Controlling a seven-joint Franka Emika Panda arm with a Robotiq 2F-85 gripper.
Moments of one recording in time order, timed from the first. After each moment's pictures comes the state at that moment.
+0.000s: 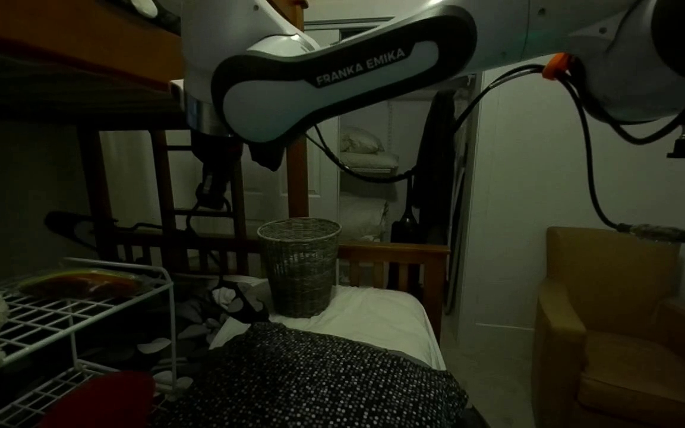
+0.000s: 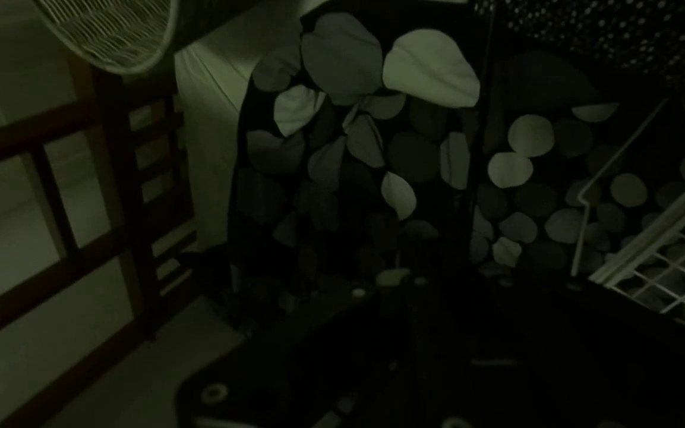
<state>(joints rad) 0.44 0.42 0.31 -1.35 -0.66 2.18 -0.18</state>
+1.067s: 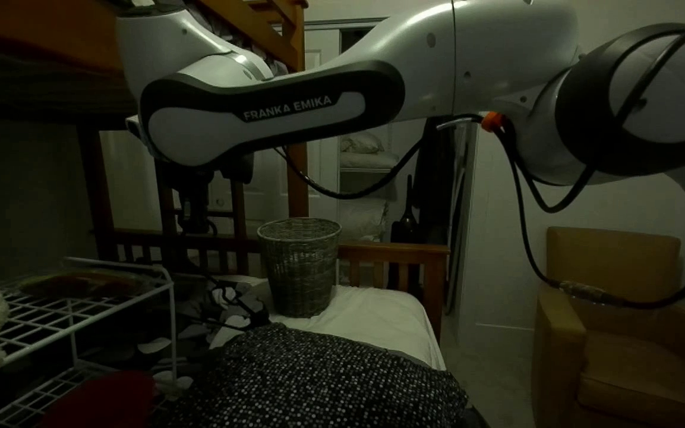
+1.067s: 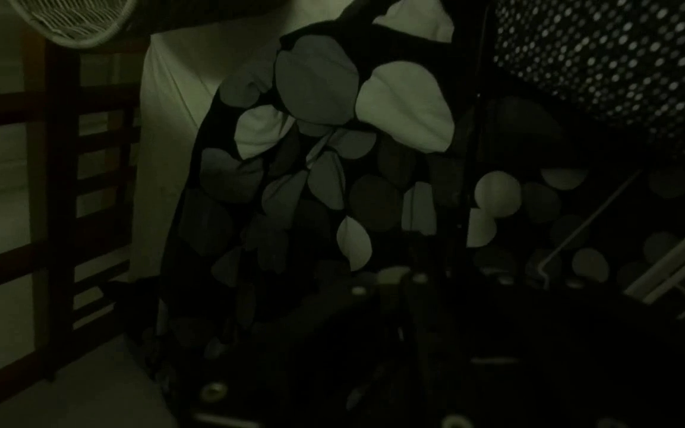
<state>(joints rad) 0.59 0.69 0.25 -0.96 -0.69 1.89 -0.36</state>
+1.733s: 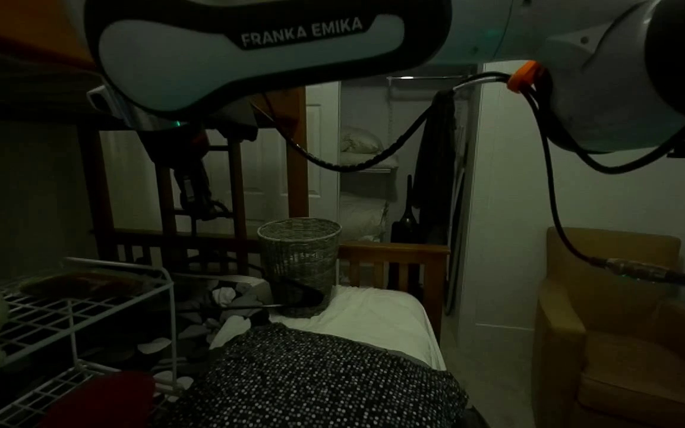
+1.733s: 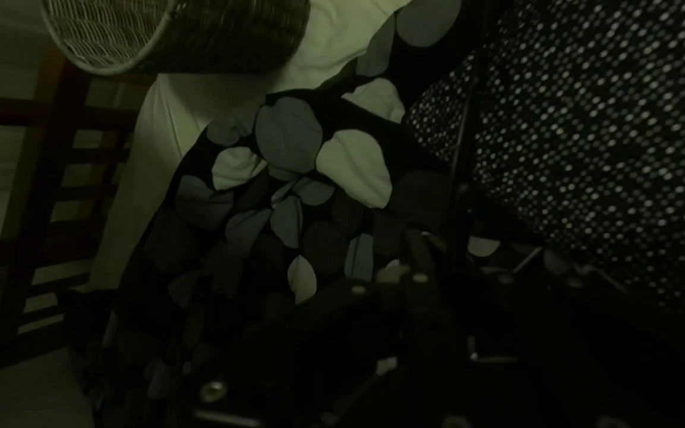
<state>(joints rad) 0.68 0.55 0.27 -1.06 -0.74 1.68 -0.44</state>
